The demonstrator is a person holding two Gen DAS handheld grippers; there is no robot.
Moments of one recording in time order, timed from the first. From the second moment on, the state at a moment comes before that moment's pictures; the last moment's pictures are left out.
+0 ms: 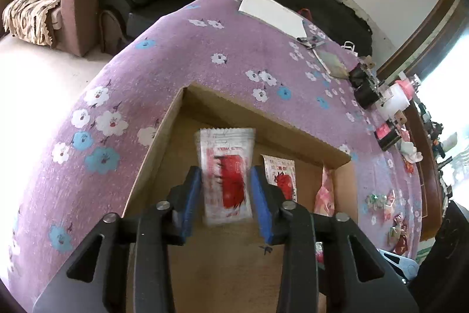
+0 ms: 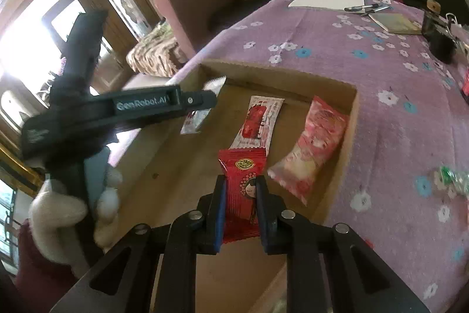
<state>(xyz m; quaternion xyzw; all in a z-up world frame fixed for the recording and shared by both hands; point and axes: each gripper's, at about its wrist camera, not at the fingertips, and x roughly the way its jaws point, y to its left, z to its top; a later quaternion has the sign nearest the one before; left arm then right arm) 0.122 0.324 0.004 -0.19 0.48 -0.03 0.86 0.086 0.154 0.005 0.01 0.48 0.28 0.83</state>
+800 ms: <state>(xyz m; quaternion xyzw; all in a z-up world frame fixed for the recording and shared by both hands) -0.055 0.265 0.062 -0.18 0.41 -0.09 0.89 0.031 0.032 0.008 0.02 0.45 0.25 0.86</state>
